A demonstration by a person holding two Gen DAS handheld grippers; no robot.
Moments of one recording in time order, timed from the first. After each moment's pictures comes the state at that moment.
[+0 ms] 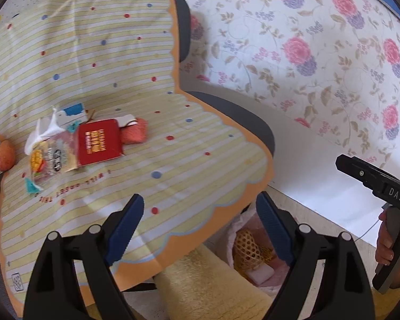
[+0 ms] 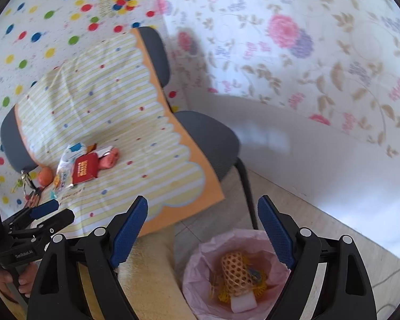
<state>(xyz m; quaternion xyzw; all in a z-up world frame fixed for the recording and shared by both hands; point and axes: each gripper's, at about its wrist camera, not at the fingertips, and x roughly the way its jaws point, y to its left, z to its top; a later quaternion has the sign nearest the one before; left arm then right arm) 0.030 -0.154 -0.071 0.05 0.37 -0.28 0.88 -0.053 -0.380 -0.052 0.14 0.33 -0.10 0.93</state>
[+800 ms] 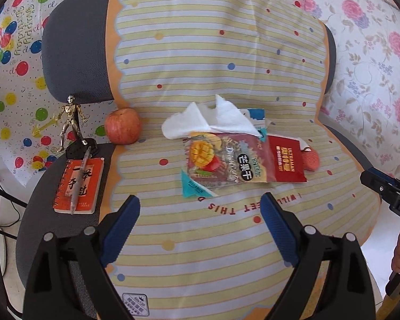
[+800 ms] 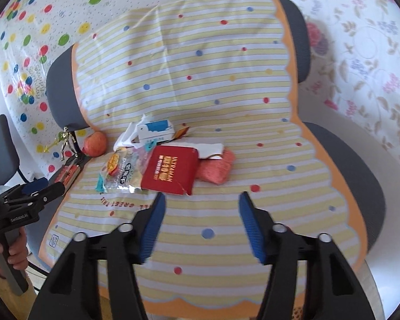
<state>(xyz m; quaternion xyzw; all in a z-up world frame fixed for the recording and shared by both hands) 0.112 0.027 -0.078 -0.01 0.38 -0.05 0.92 0.120 -0.232 -0.071 0.06 0.36 0.10 0.93</state>
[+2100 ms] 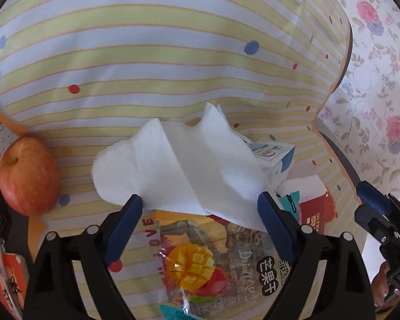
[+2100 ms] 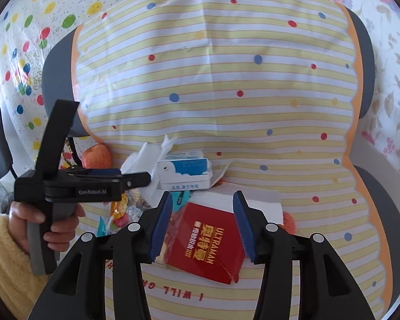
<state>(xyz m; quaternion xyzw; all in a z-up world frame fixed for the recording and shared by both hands) 0.303 0.018 -0.125 -0.05 0.47 -0.19 0.86 0.226 -0.162 -0.073 0.02 0.35 0.13 0.93</state>
